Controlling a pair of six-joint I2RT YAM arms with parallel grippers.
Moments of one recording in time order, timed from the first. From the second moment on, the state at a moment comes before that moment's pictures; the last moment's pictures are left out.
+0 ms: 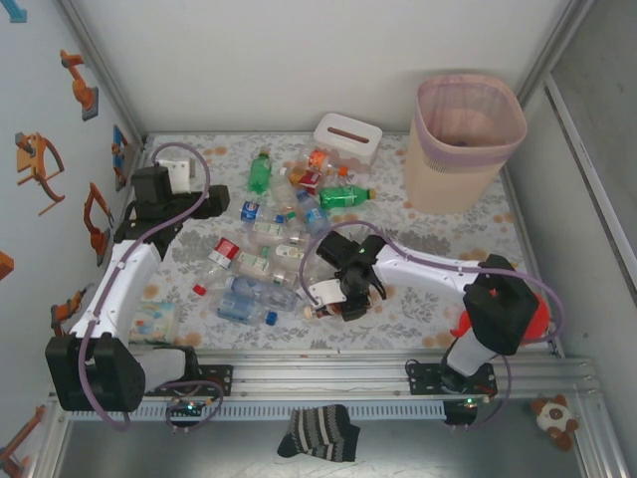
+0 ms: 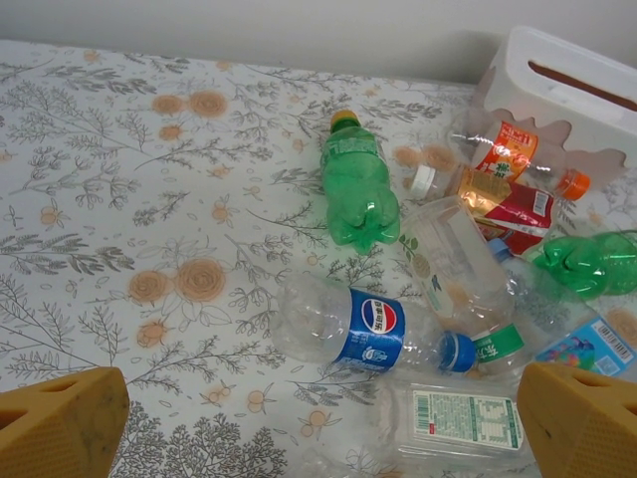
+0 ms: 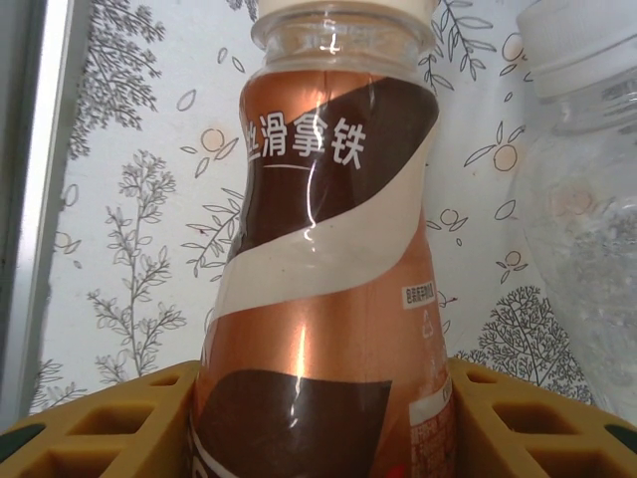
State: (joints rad) left arm -0.09 1.20 0.97 -0.37 0.17 -0.10; right arm 0.94 1.59 1.06 -0.88 -0.17 -0.96
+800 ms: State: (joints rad) left arm -0.10 1.20 0.97 -0.37 0.17 -0.10; right arm 0.86 1.38 1.15 -0.94 -0.33 -0.82
